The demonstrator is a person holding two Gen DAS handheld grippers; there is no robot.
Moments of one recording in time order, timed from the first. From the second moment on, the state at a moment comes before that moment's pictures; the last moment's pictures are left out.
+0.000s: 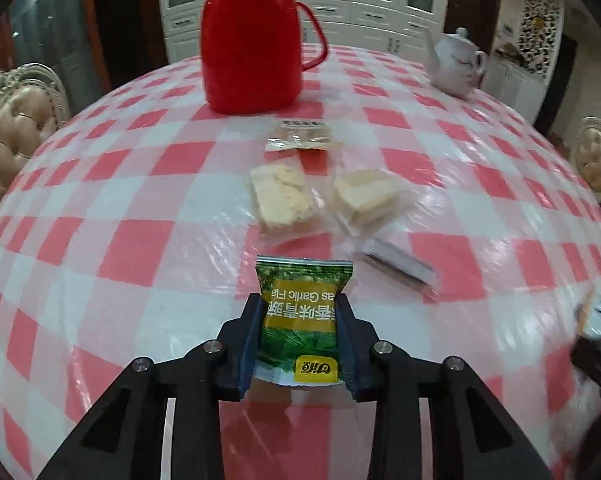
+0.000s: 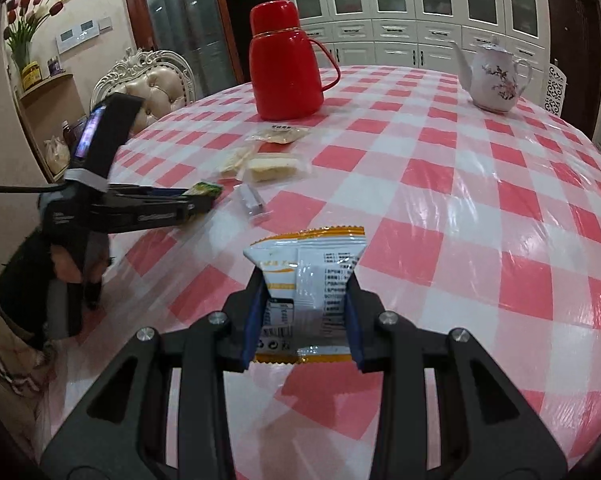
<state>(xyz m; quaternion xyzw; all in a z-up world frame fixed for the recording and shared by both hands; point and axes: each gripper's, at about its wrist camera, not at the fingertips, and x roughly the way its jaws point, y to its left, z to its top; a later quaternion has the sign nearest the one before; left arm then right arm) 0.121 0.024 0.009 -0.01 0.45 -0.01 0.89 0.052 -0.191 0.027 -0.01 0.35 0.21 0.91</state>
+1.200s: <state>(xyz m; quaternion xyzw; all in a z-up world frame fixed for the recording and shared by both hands) -0.077 -0.028 0.045 -0.01 0.34 -0.06 0.94 -0.080 -0.156 0.056 -0.02 0.33 0.19 0.92</state>
